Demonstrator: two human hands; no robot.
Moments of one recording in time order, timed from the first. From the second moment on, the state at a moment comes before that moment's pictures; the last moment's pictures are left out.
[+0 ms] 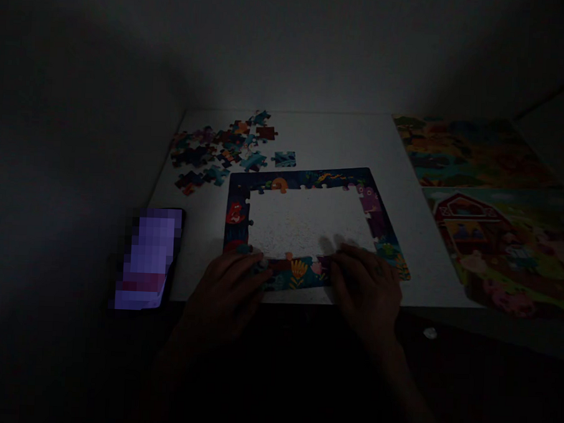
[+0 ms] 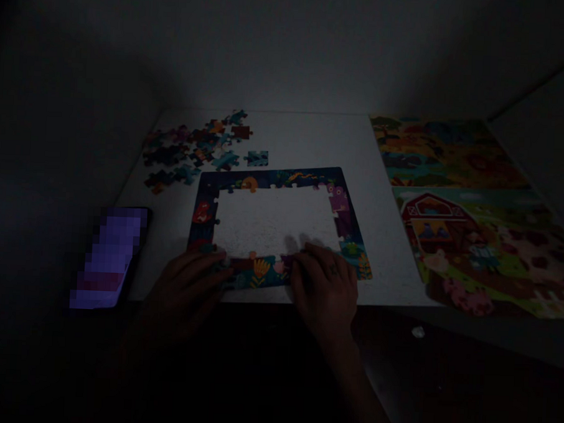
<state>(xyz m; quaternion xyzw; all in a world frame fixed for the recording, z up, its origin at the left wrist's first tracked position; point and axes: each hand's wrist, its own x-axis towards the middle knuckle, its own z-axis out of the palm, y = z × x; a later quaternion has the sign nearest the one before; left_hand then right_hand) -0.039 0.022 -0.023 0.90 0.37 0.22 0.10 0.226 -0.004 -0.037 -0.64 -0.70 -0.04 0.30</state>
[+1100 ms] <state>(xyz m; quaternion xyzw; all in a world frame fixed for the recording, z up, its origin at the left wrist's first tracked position) -0.050 0.018 -0.026 0.83 0.47 0.31 0.05 0.227 -0.005 -0.042 -0.65 -0.69 0.00 0.30</state>
